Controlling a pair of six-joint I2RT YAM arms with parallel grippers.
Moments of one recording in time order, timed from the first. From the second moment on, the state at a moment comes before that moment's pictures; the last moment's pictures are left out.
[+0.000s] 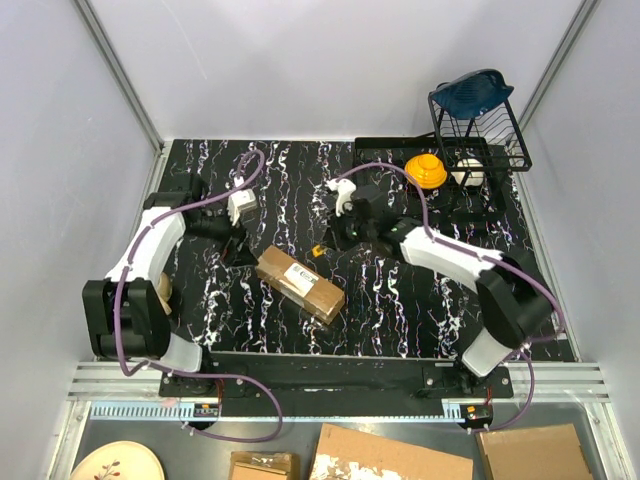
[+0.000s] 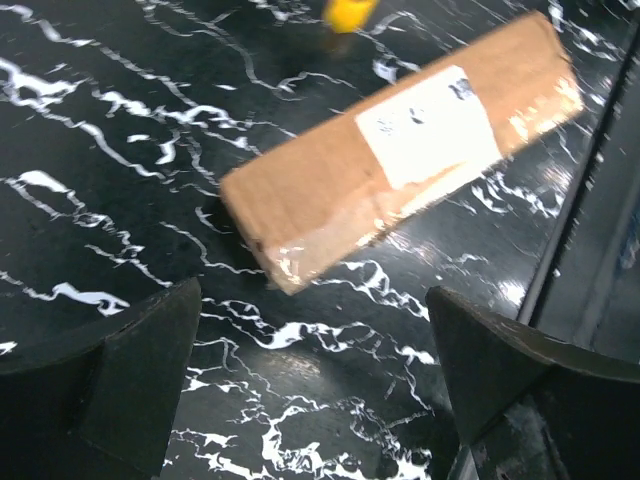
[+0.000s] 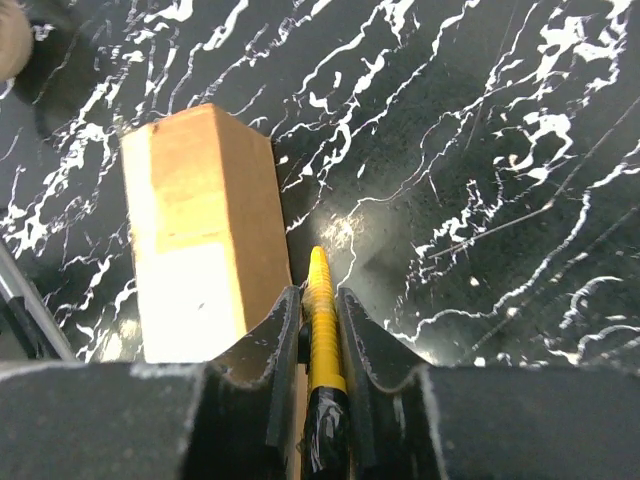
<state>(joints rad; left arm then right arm) -0.01 1.46 1.19 -1.10 0.90 1.02 0.70 1.70 1.12 -0.02 -0.27 0.25</state>
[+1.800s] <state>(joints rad) -0.02 1.79 1.29 -0.69 0.69 0.64 0.96 1.56 1.15 -0.10 -0.37 -0.26</state>
